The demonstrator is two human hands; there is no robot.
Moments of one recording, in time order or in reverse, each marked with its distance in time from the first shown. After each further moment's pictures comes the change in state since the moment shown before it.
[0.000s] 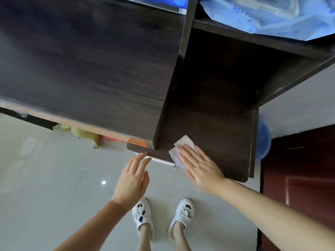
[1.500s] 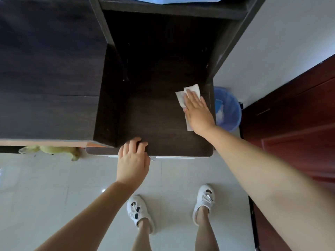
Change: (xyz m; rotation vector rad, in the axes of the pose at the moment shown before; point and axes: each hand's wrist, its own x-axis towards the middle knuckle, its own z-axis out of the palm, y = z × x) left_hand 0.054 0.088 0.025 0.235 -0.096 0.006; right_hand 0.001 0.120 -0.023 0.222 0.041 0.625
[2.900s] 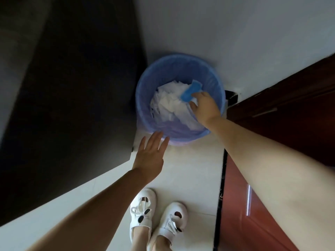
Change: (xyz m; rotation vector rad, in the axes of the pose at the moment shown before) left_hand 0.137 0.218 0.395 0.113 -0.197 0.169; right_hand 0.077 0.354 0.179 0.305 -0.116 0.152
